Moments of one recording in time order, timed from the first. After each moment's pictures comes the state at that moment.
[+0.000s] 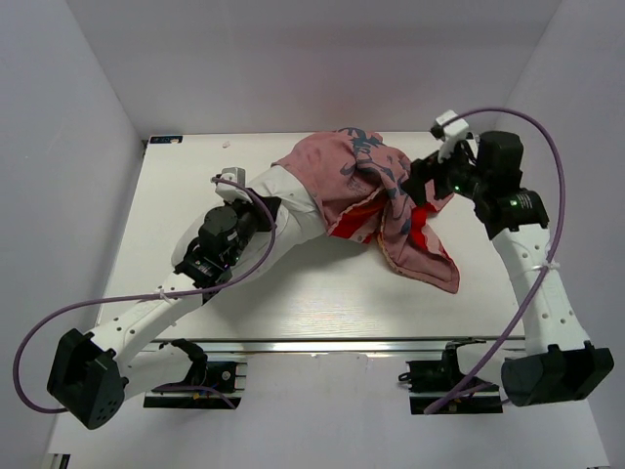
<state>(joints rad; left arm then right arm) -0.59 1.07 0.70 0.32 -0.21 -0.49 0.17 1.21 1.38 -0.58 -0.46 -0.28</state>
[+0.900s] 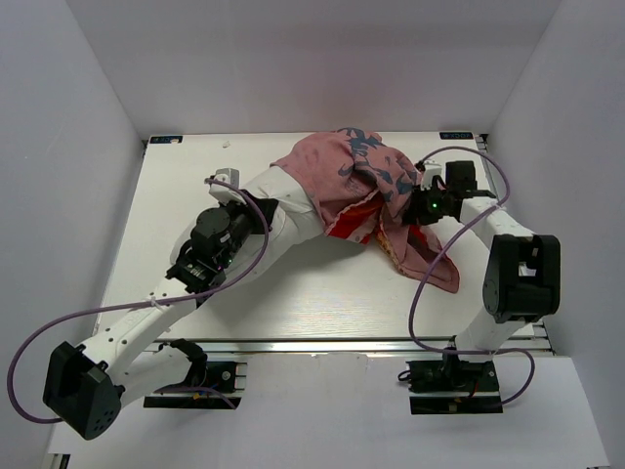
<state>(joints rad) -0.57 1.01 0.70 0.26 -0.15 -0.52 0.03 1.67 1.11 -0.37 -0.52 -0.16</state>
